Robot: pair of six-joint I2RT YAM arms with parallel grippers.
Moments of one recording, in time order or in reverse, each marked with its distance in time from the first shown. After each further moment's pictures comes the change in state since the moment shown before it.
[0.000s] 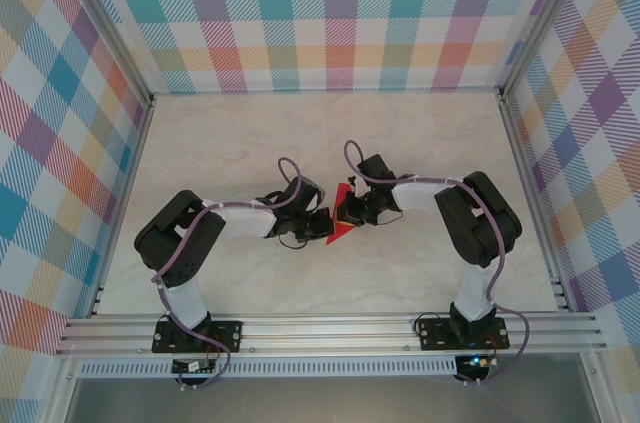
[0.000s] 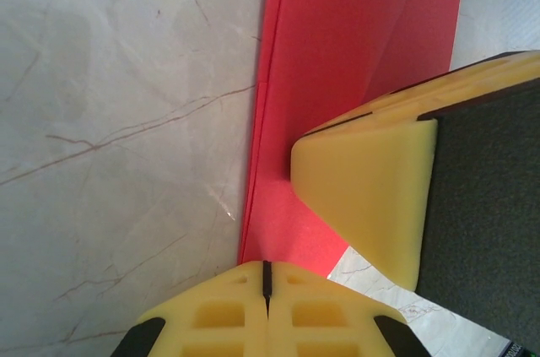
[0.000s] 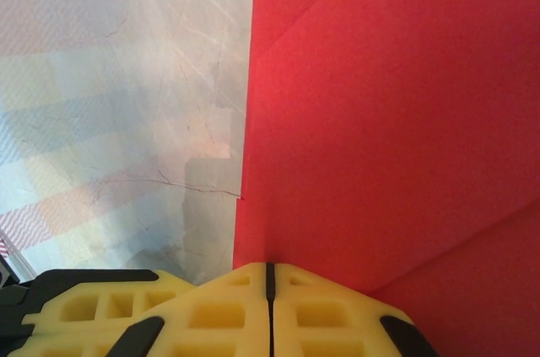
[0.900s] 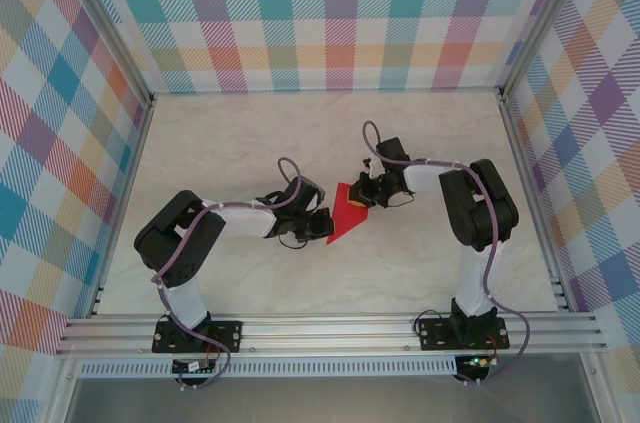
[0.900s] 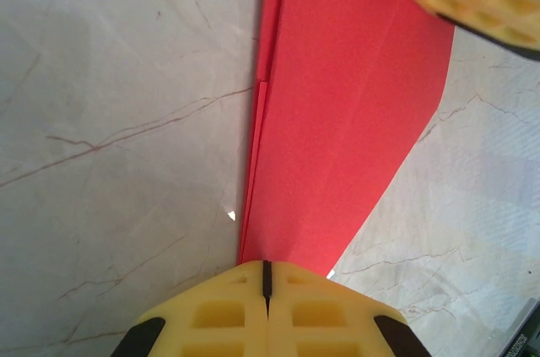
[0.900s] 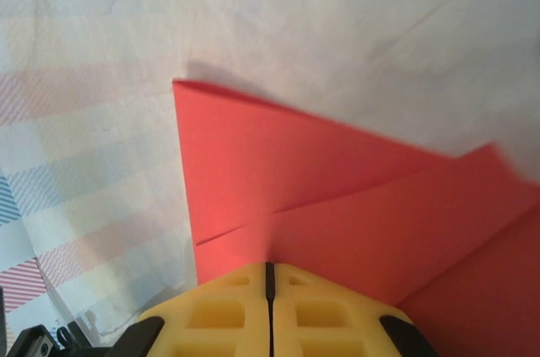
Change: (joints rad) left arm 0.000 0.000 -0.001 0.000 0.000 0.000; right arm -0.177 0.109 0.128 -0.031 -0.071 -0.075
